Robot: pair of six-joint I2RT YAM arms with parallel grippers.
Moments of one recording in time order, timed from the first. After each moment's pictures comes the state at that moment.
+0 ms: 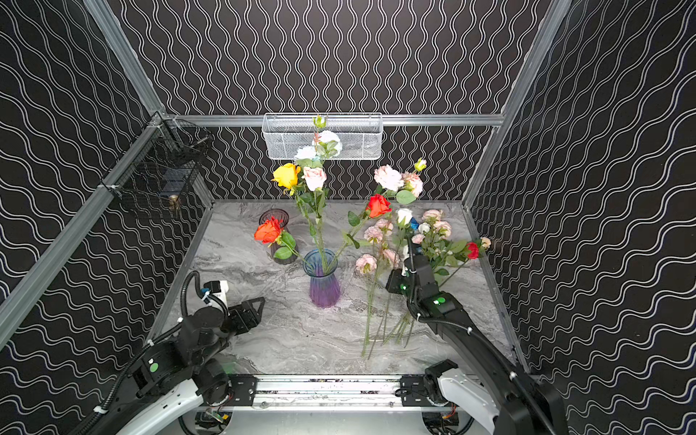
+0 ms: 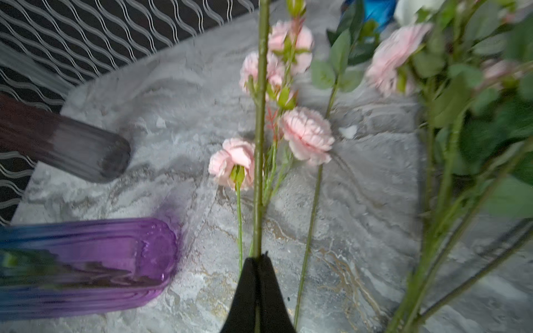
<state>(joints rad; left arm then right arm) -0.77 0.31 0.52 -0.73 -0.39 -0.87 0.39 0.92 0.63 -0.29 0.10 0.50</state>
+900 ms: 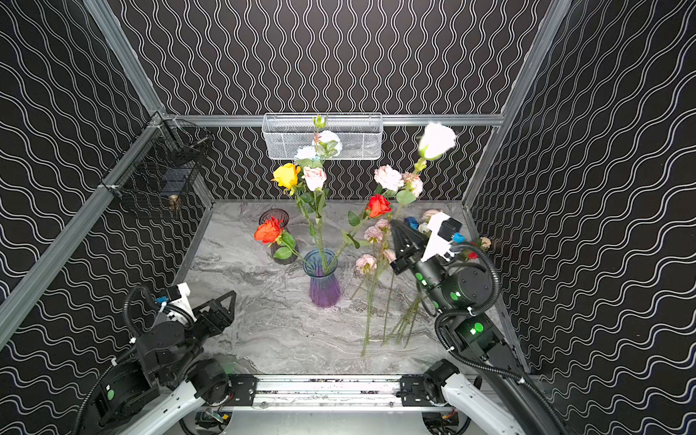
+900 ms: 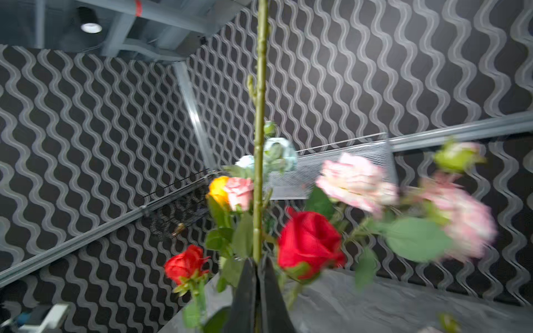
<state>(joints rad) -0.77 0.12 0.64 -0.86 -0.56 -0.83 0.67 0.73 0.90 0.15 0.02 0.27</state>
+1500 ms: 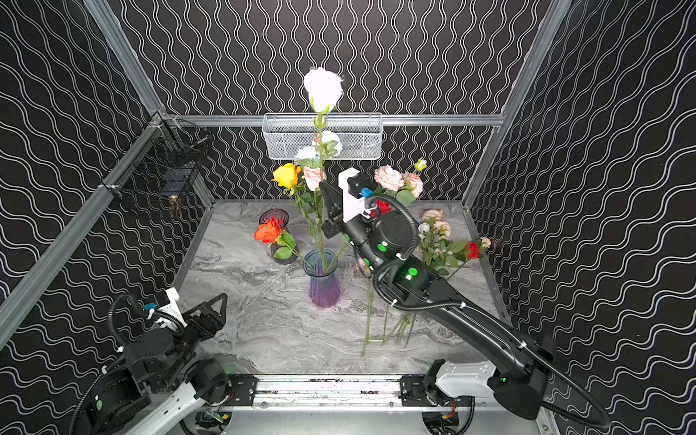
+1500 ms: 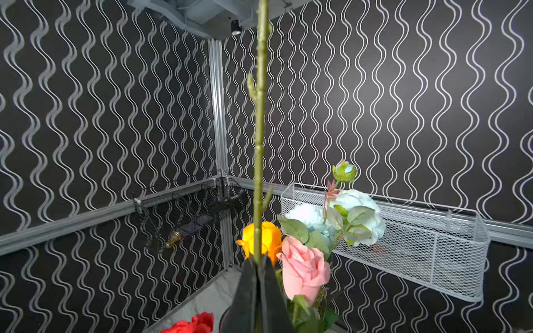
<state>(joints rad) -0.77 0.06 0.66 -0.92 -0.59 -0.83 0.92 1.29 1.35 0.25 0.26 -0.05</state>
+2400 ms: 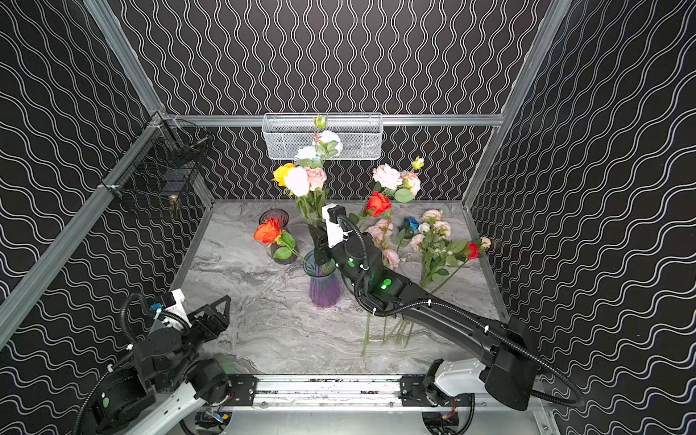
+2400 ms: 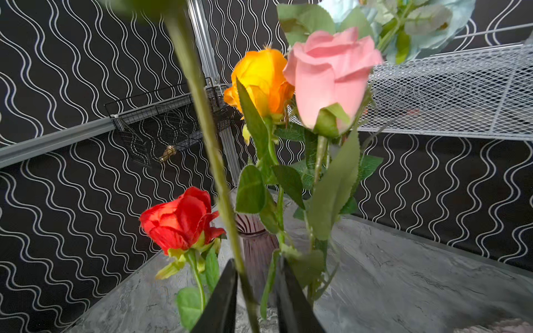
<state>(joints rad) -0.77 0.06 0.62 -0.94 -0.59 -0.84 0.95 1.32 1.10 0.23 0.28 0.17</state>
